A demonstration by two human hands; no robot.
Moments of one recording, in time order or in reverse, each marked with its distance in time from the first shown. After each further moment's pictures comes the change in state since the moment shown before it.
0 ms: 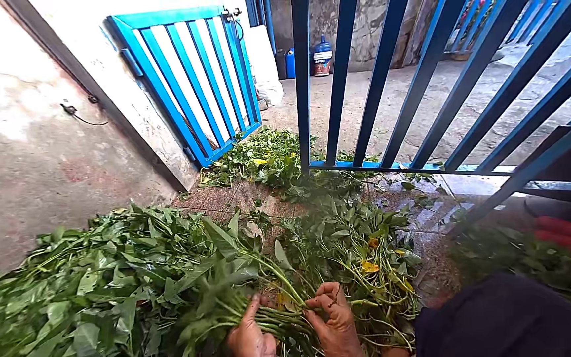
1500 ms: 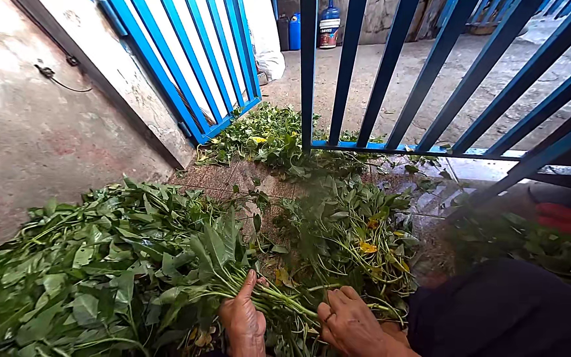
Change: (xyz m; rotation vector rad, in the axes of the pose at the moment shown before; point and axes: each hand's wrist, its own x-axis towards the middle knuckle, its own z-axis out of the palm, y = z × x) left_hand 0.012 0.009 -0.010 0.130 -0.056 0.036; right_hand -0.013 0.016 -0.056 -0.954 -0.496 -0.656
